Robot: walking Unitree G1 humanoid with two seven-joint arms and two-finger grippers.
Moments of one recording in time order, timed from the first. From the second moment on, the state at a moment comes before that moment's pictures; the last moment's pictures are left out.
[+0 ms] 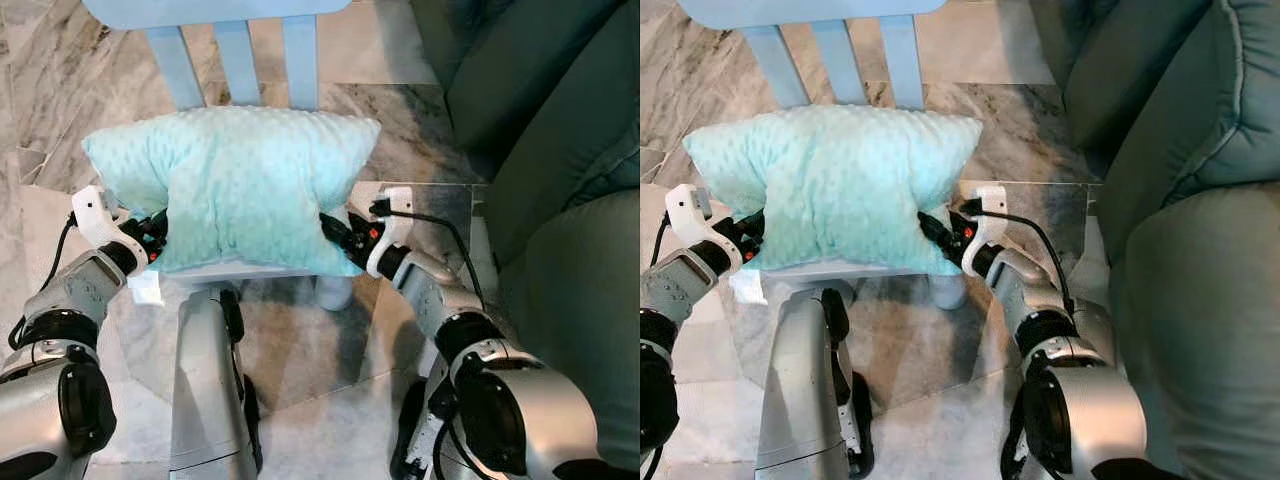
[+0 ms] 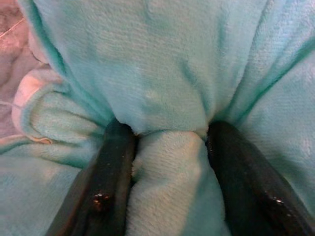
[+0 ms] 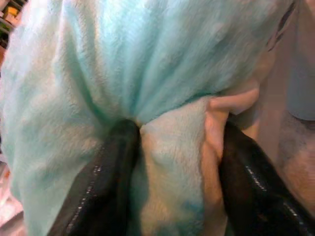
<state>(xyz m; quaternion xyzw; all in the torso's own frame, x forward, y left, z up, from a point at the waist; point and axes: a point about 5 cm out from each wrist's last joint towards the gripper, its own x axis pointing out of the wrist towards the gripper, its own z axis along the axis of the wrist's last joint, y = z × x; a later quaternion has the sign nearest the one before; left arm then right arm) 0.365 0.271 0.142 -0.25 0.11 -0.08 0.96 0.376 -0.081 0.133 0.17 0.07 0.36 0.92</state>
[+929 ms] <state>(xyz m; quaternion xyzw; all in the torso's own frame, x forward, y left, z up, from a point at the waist) 0.361 0.261 0.139 -0.07 0.03 -0.06 0.99 0.374 -0.080 0.133 0.15 0.03 0.33 0.93</state>
